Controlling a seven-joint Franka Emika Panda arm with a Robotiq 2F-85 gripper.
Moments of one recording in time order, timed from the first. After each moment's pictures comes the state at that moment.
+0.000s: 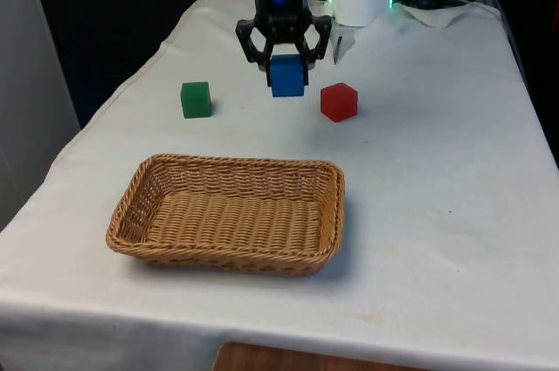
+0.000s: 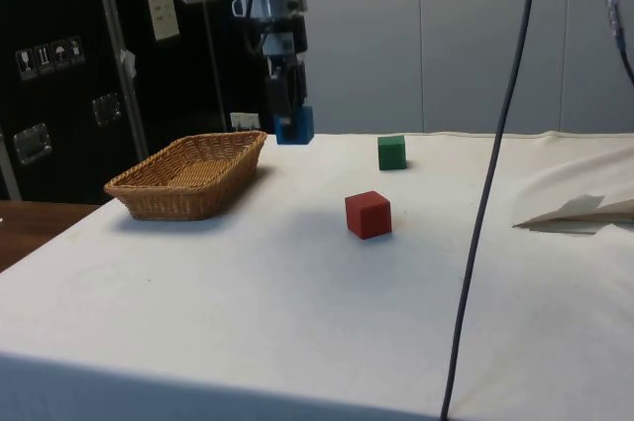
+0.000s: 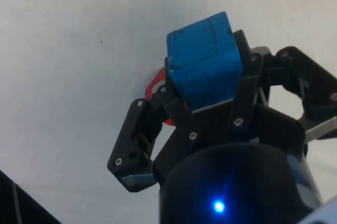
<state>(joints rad) 0.02 0.29 -0.19 -2.07 0.09 2.34 -0.35</state>
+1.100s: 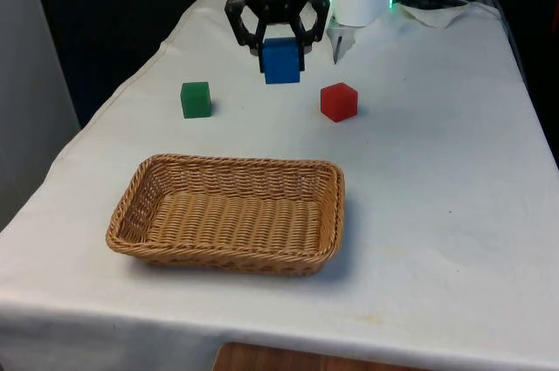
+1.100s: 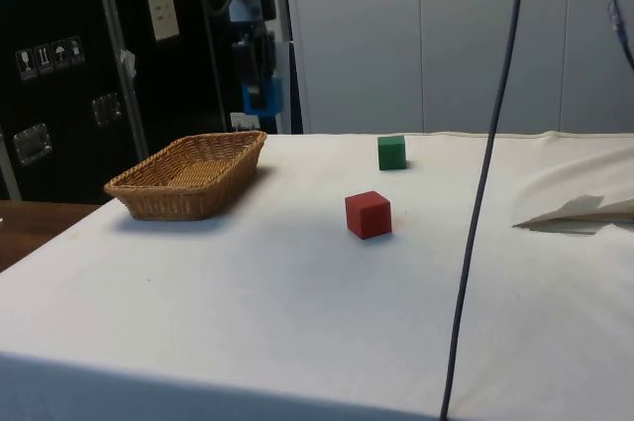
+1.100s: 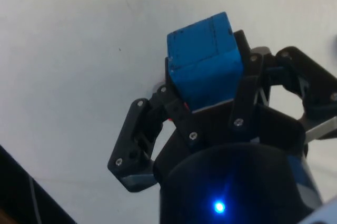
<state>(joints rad) 0.02 0.34 -0.19 -1.87 0.09 2.20 -0.35</state>
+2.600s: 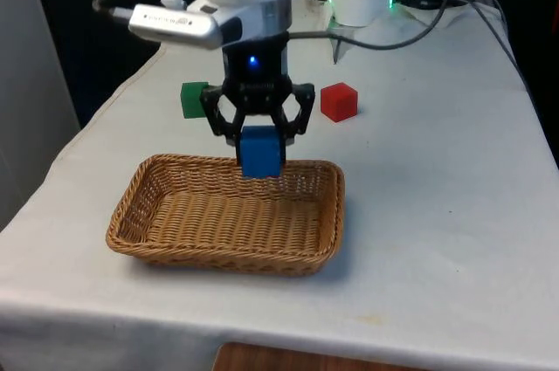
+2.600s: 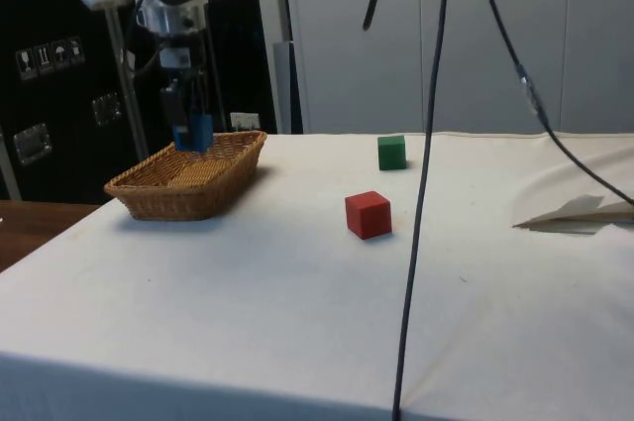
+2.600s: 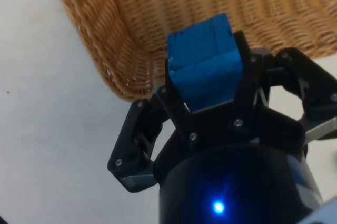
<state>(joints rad) 0.01 0.80 -0.19 -1.30 0.14 2.15 -0.35</state>
